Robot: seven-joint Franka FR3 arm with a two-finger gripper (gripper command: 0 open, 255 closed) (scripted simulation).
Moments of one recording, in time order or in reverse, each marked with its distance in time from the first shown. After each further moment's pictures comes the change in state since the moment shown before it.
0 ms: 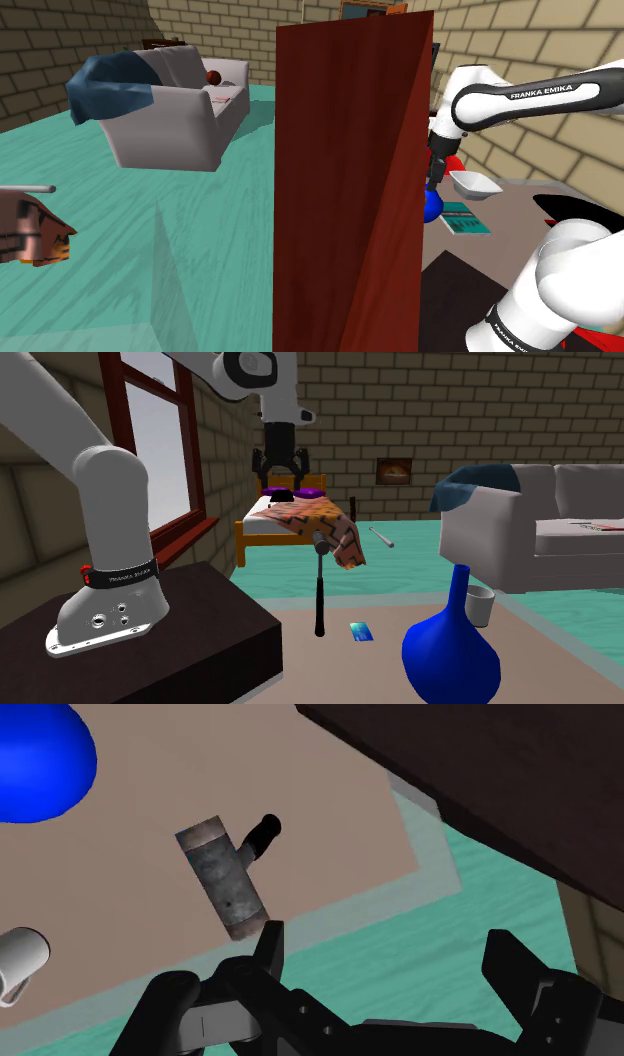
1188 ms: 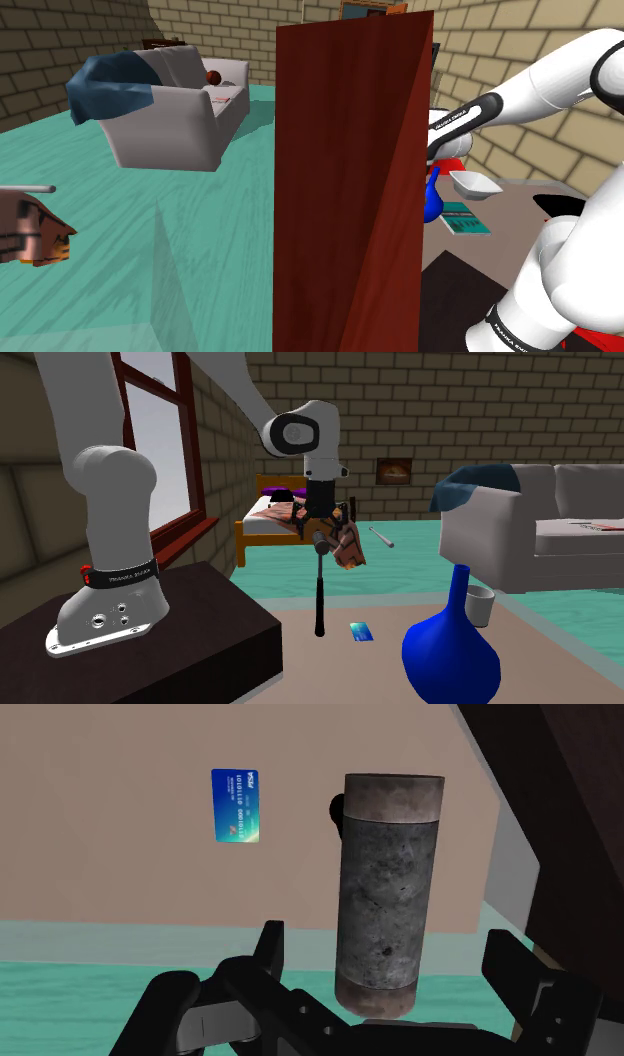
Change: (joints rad) arm 0.168 0.540 -0.292 0.100 0.174 0.425 -0.664
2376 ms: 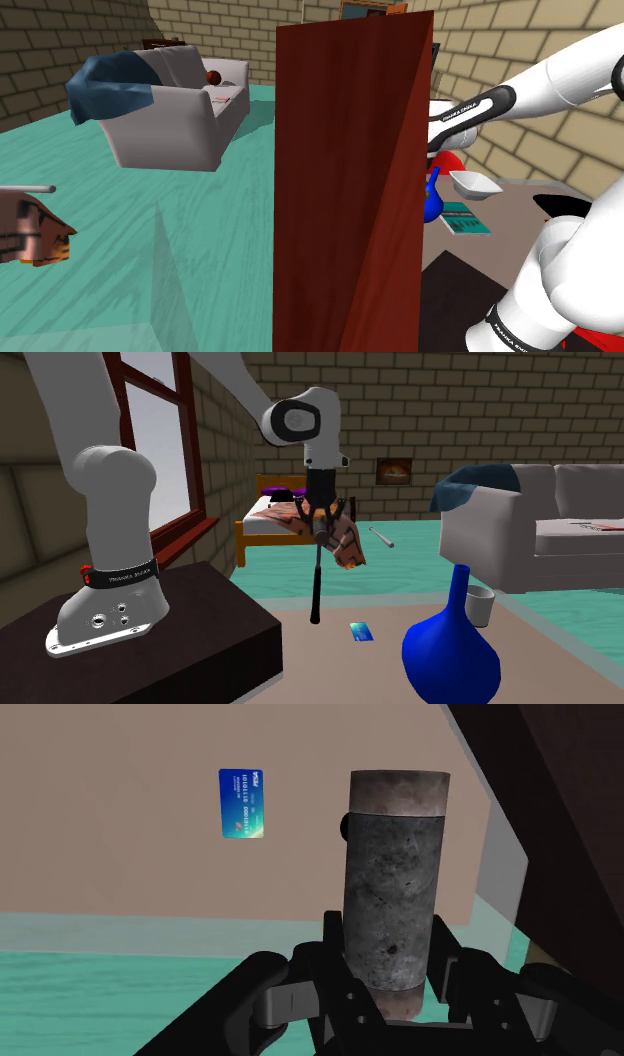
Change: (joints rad) arm -0.008 -0.064 0.009 0.026 -0.048 -0.079 0.035
